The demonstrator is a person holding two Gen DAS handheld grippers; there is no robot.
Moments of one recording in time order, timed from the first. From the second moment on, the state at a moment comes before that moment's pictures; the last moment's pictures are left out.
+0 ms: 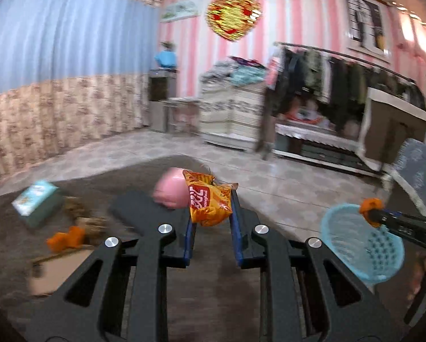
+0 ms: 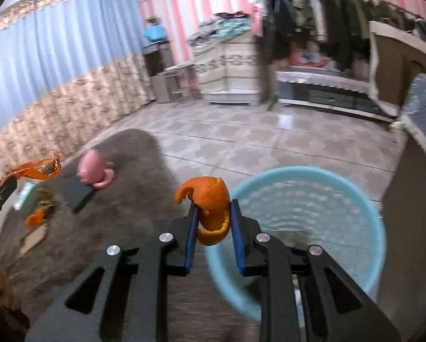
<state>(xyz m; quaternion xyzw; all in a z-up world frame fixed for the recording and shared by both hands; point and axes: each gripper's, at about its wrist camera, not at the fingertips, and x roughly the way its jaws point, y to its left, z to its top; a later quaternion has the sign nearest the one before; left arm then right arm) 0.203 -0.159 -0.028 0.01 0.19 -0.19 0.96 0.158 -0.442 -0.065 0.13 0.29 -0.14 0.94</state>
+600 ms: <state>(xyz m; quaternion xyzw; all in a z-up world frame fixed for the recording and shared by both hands) 0.187 -0.362 -0.078 0.08 0.26 -0.38 0.88 0.114 -0.558 -0.097 0.18 0.30 -0.28 0.90</state>
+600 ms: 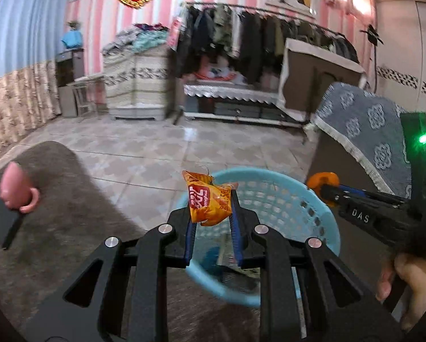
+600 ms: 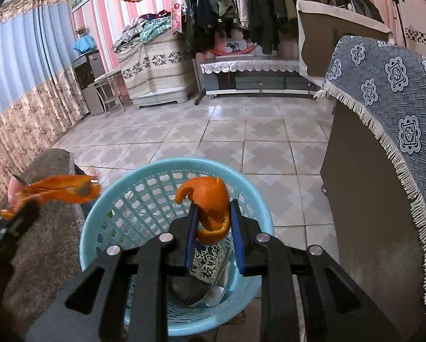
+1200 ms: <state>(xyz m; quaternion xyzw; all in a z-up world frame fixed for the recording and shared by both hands) 0.215 -0.353 -0.083 0.07 0.25 -0.31 0.92 0.116 -0.557 -0.108 0.18 0.31 -0.28 0.89</state>
